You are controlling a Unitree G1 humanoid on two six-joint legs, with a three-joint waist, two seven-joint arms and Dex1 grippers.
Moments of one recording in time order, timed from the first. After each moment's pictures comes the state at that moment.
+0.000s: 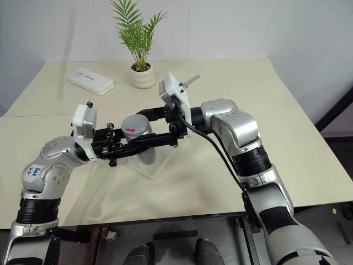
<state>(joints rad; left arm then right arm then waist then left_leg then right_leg) -0.54 0.58 0.15 -0.13 -0.70 0.46 -1.09 -1.07 -0.32 0.19 0.15 0.50 0.62 1.20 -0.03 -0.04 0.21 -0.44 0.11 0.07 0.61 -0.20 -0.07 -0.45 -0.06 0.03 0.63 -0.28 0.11</state>
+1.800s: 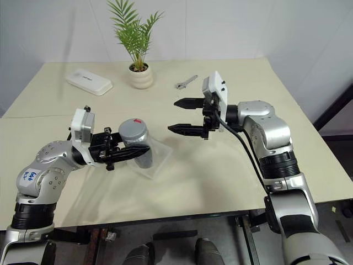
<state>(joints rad) -0.49 0.61 0.14 -0.16 -0.70 0.48 -1.09 -1.00 -0.49 0.08 0.19 0.51 0.50 1.22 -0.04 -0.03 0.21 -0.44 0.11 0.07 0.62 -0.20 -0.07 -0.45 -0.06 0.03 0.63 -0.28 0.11</state>
